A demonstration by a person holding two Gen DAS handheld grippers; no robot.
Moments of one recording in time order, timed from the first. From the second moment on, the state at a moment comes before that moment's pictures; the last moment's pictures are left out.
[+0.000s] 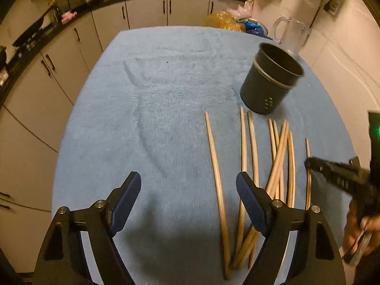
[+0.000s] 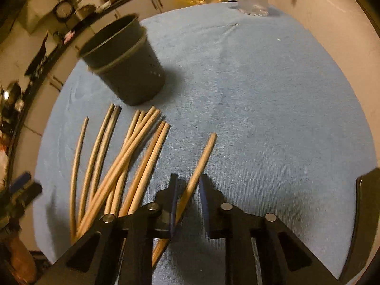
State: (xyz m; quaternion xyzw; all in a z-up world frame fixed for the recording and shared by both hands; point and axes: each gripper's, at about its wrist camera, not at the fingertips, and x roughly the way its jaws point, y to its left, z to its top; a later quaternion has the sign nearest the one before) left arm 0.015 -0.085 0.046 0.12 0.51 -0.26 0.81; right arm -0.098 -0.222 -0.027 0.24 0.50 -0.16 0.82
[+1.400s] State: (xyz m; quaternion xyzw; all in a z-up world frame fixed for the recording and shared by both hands) left arm -0.027 -0.091 0.133 0.09 0.40 -0.29 0.87; right arm -0.166 -0.191 0.095 0.20 0.27 -0.10 0.94
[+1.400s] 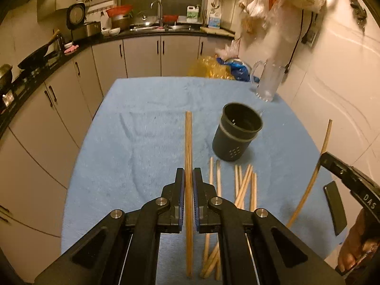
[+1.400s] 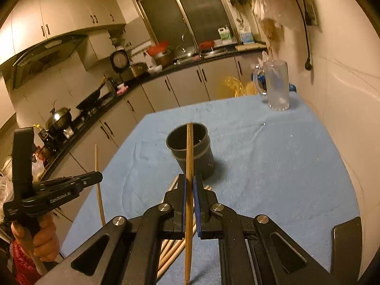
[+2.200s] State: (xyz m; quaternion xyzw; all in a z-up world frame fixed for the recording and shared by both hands) left arm -0.028 -0.094 0.172 0.08 0.36 -0.30 0.88; right arm -0.170 -0.207 0.116 0.21 0.24 -0.10 0.94
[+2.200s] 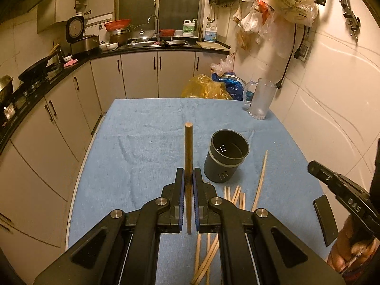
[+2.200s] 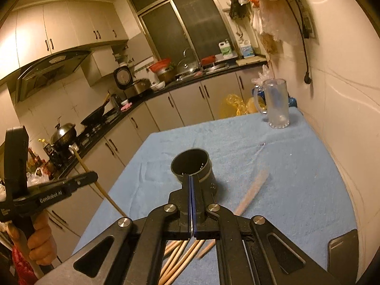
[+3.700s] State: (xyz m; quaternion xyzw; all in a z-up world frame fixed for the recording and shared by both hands) left arm -0.004 -0.097 0.197 0.07 0.35 -0.31 0.88; right arm -0.132 -0.284 0.112 0.23 0.28 -0.18 0.91
